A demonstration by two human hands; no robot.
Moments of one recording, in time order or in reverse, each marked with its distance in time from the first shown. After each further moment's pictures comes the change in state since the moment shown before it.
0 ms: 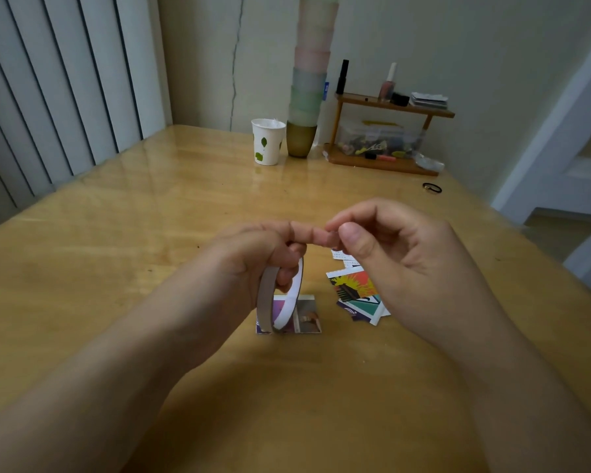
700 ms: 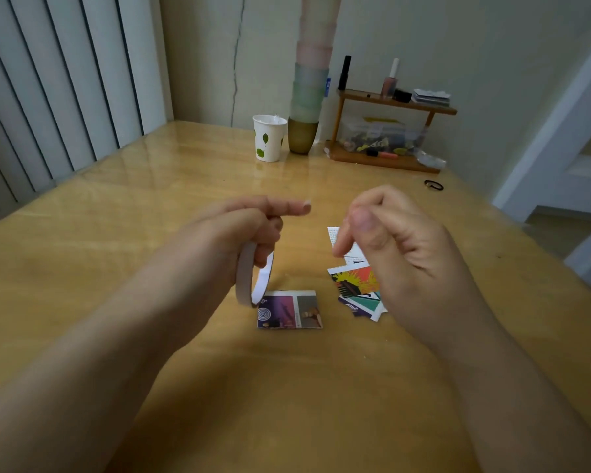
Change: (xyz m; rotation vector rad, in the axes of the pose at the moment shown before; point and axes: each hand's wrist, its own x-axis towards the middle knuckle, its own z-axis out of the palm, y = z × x) left_hand 0.002 0.005 -0.012 0.115 0.137 0.055; right_hand -0.002 0.002 0.007 -0.076 0.059 -0.075
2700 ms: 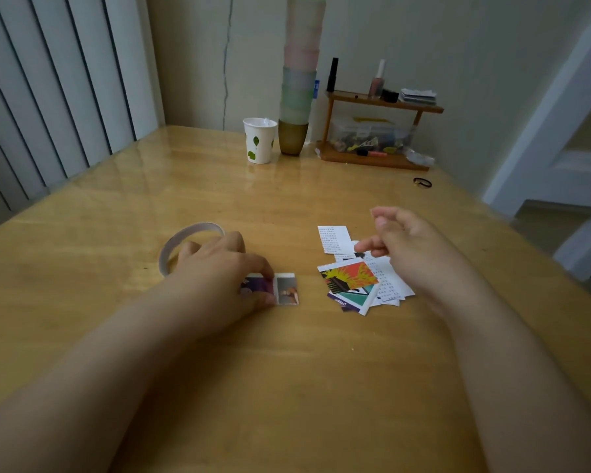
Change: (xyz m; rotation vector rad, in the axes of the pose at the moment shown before) left_hand 0.028 -0.055 -0.019 1.451 -0.134 0.011; right_hand 0.011 0.037 -0.023 -0.083 -0.017 0.749
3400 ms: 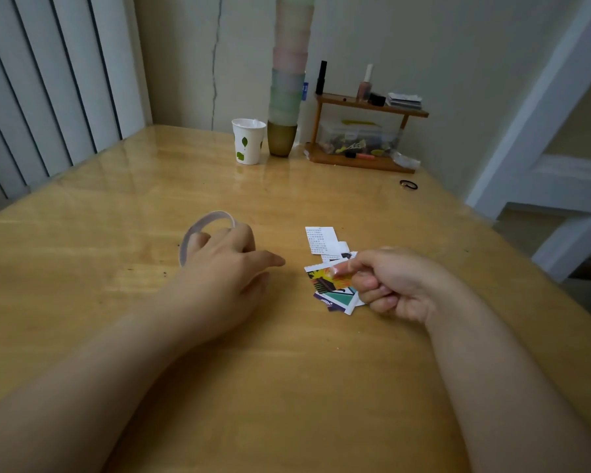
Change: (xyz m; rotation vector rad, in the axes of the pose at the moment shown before) left_hand 0.002 0.007 0.018 -0.064 0.415 0.267; right_hand 0.012 0.013 0.003 0.315 -0.364 0.424
